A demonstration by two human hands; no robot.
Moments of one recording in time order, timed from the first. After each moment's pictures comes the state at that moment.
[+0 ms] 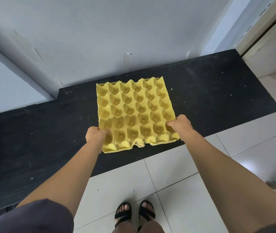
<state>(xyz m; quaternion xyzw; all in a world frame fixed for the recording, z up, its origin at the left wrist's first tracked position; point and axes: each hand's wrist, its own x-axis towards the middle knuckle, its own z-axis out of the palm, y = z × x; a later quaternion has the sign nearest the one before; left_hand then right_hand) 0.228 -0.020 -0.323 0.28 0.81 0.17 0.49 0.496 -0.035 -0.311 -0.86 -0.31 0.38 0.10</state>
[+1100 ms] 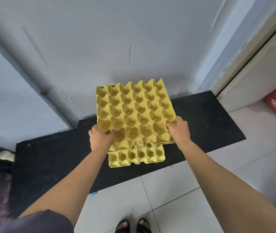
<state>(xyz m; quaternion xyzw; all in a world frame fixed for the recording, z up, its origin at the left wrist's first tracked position) 0.232 -0.028 -0.118 0.43 0.77 0.25 0.40 0.476 -0.041 -0.109 -0.83 -0.39 0.31 0.26</state>
